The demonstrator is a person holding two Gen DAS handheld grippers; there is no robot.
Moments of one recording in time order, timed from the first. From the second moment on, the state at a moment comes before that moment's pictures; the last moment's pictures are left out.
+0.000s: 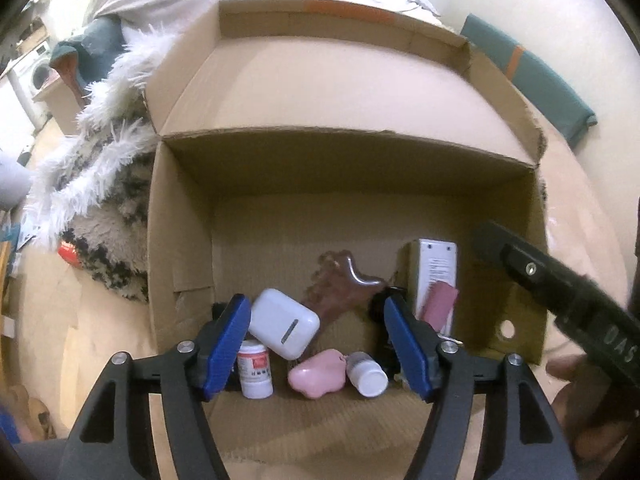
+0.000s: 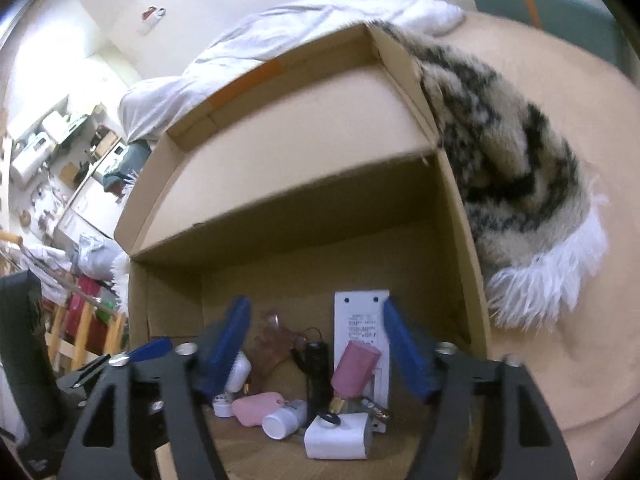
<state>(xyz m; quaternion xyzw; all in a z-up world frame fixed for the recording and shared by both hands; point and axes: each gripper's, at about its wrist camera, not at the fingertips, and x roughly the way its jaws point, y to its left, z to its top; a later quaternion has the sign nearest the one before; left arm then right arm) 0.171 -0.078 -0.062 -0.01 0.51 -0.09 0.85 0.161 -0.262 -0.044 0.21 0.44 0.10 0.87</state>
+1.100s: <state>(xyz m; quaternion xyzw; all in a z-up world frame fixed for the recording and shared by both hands) 0.029 -0.007 0.016 0.02 0.39 -0.01 0.92 0.004 -0.250 0.021 0.13 0.37 0.06 0.92</state>
